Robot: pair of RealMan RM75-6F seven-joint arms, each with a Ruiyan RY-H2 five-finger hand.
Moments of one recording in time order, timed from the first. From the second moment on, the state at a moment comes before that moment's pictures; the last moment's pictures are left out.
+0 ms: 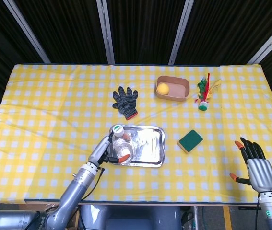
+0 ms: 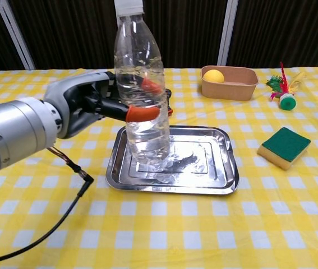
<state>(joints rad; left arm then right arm) -0.62 -1.67 -0.30 -1.92 0.93 1.08 -0.10 0.12 -1.20 0.03 -1.50 -1.51 1.40 0.09</state>
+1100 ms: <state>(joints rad) -0.74 -1.83 -0.38 -1.68 0.85 1.16 0.06 0.13 -1.20 0.04 -1.48 -1.49 1.37 0.14</state>
